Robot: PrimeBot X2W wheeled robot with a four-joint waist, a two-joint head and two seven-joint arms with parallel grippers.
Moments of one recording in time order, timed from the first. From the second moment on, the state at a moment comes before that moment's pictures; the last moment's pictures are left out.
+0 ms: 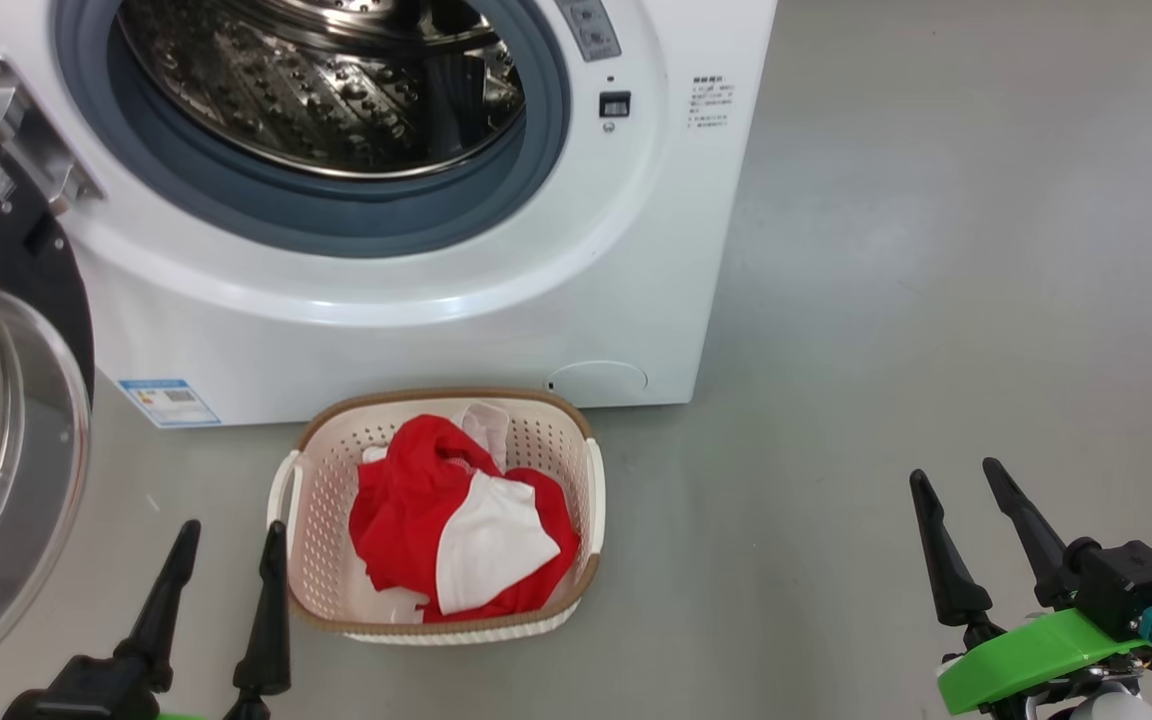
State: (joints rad) left arm -0.02 0.05 0.08 0.14 -0.17 -0.13 -0.26; right arm -0.04 -0.11 0.02 0.25 0.32 0.12 -0.26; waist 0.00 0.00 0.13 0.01
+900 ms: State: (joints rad) left arm -0.02 0.05 0.09 0.14 -0.18 -0.13 -0.26; right arm -0.02 -0.11 0.01 0.25 0.32 0.12 -0.26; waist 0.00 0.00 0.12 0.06
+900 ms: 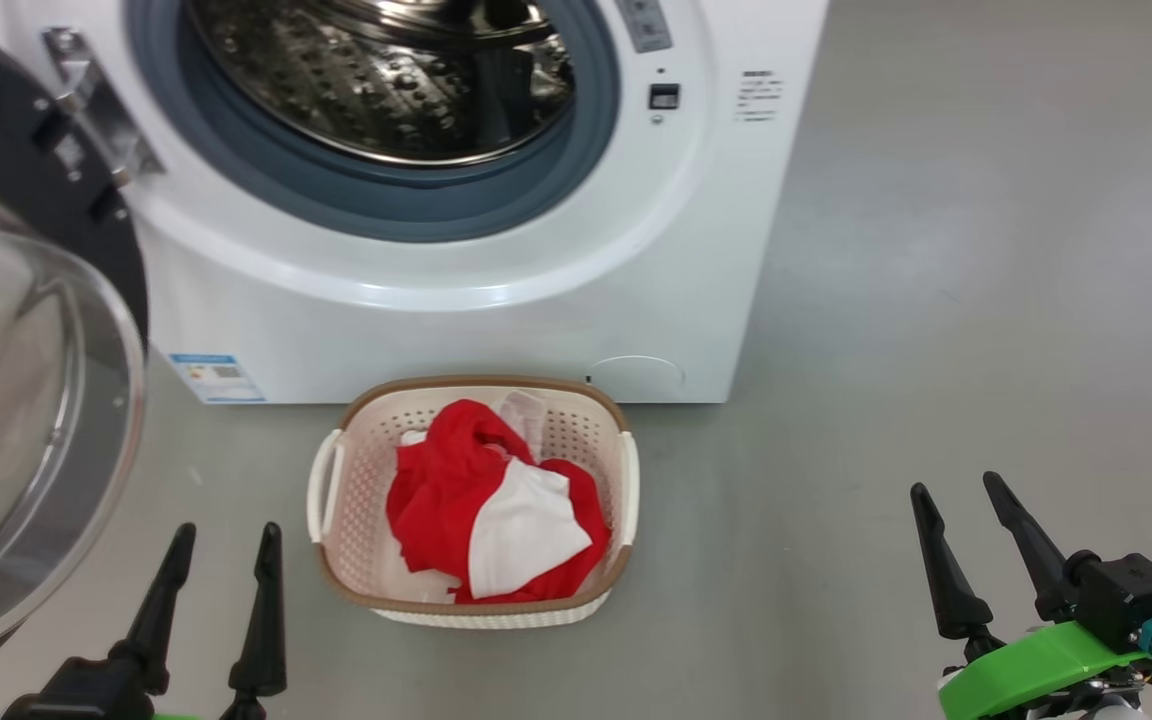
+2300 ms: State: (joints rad) left arm 0.15 0.04 0.08 0.09 -0.32 -0.04 -0.26; right arm -0.07 -0.15 0.22 0.32 0.37 0.12 -0.26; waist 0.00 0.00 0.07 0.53
